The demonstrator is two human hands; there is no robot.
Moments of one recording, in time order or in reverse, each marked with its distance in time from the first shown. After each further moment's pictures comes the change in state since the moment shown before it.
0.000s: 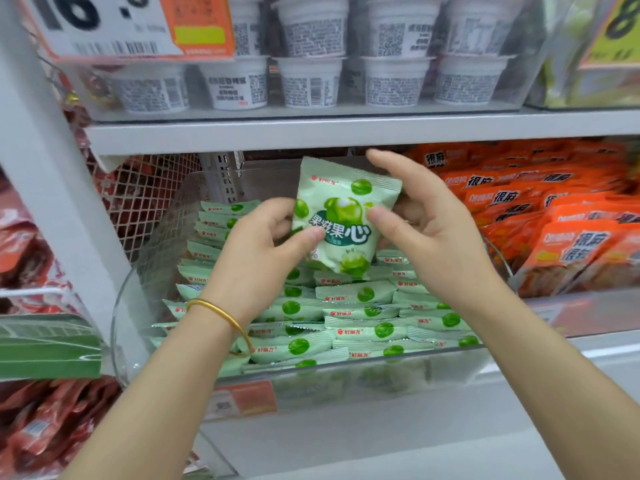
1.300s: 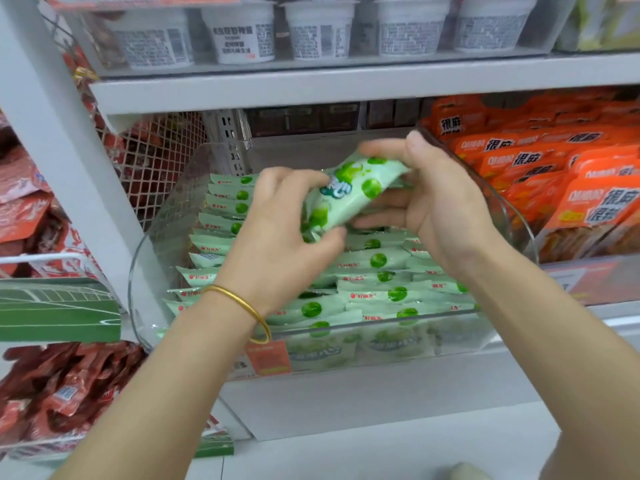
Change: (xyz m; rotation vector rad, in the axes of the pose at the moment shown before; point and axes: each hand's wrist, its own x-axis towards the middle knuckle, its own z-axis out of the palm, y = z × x) left_hand -0.019 0.001 0.006 0.463 0.021 0.140; right_hand 0.002 -0.011 0.016 0.510 0.029 0.370
